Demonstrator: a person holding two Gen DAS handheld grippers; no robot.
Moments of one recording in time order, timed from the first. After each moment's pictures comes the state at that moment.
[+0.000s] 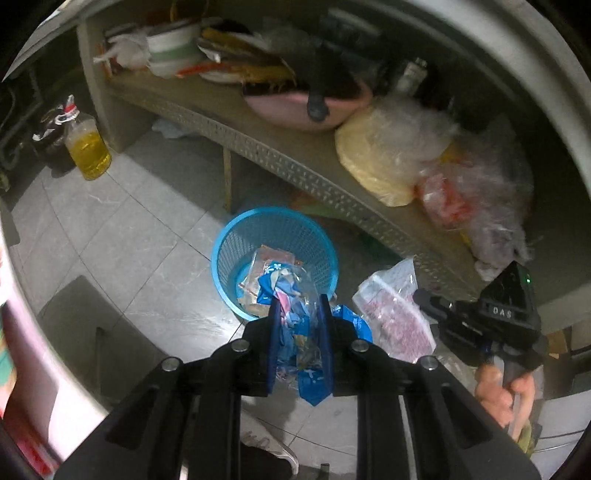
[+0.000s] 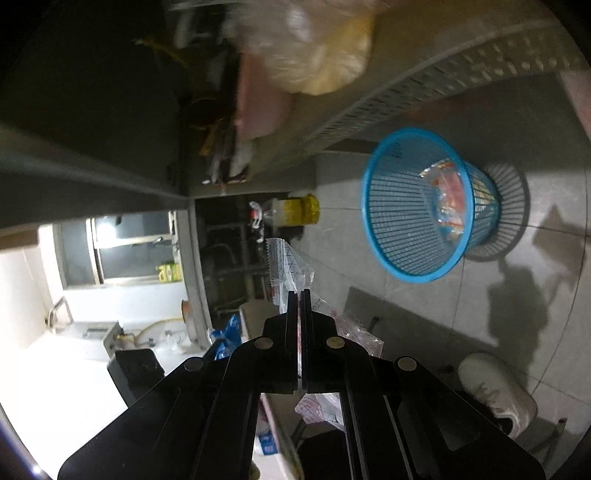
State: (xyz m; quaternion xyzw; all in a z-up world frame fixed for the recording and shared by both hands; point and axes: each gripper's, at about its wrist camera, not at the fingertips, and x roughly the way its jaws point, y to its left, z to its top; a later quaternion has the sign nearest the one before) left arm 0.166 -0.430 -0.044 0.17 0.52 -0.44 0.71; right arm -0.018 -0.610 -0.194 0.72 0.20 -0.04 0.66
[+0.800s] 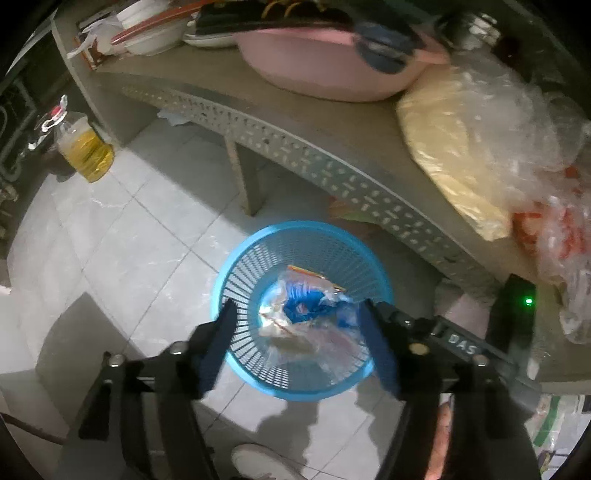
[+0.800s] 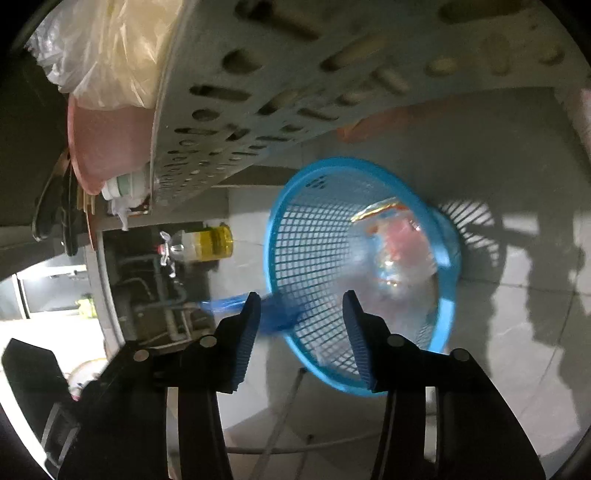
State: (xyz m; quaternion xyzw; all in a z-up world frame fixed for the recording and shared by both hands) left arm 0.230 -0.549 -0.145 0.23 0.53 -0.38 0.72; right arm 0.064 -0.661 -0.289 0.68 0.29 -0.17 0.65
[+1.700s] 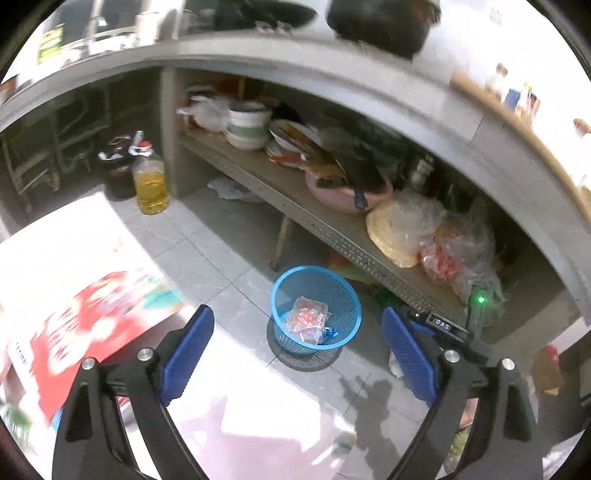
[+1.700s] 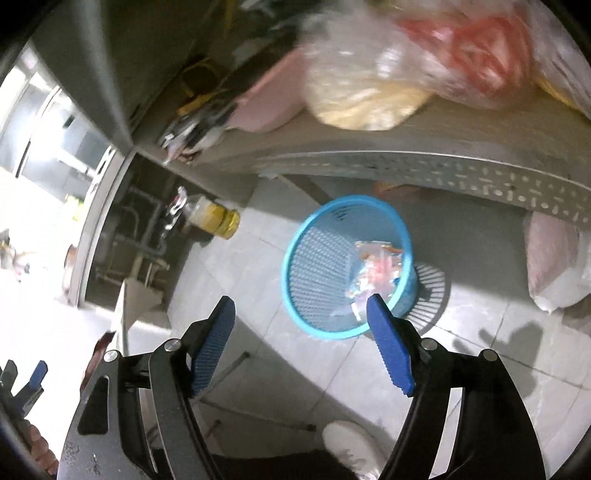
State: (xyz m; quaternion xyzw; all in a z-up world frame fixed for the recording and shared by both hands) left arm 0.155 -0.227 0.066 0.06 0.40 -0.41 0.82; right arm -0.029 -0.563 -0.139 0.47 0.30 -0.18 0.81
